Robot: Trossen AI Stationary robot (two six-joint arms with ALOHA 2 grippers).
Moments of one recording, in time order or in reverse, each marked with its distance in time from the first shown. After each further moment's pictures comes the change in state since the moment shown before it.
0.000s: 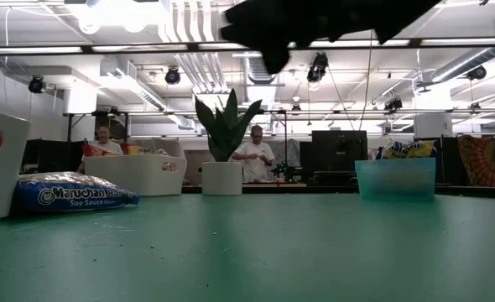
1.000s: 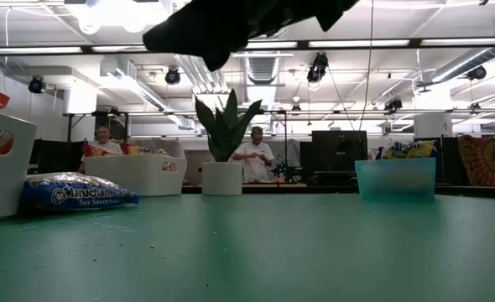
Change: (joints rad) left arm -0.001 -0.004 -0.077 -0.001 -0.015 -0.015; right arm 0.025 0.287 0.425 -0.306 0.009 -0.177
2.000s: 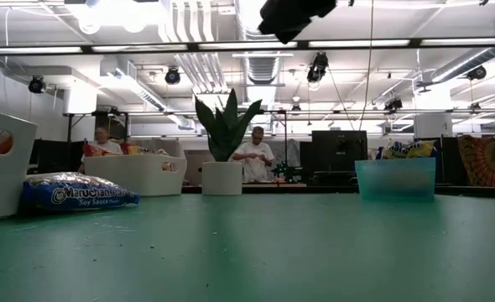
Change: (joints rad) left arm 0.078 -0.112 0.272 0.004 0.013 0.142; right arm -0.026 -0.321 -0.015 -0.634 0.001 -0.034
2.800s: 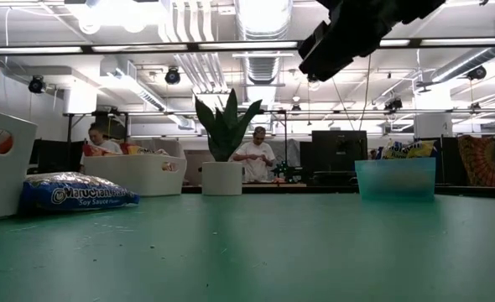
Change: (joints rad) left arm -0.067 0.105 -0.193 0.285 0.497 -0.197; right arm 0.000 -0.187 -0.413 0.312 -0.001 0.130
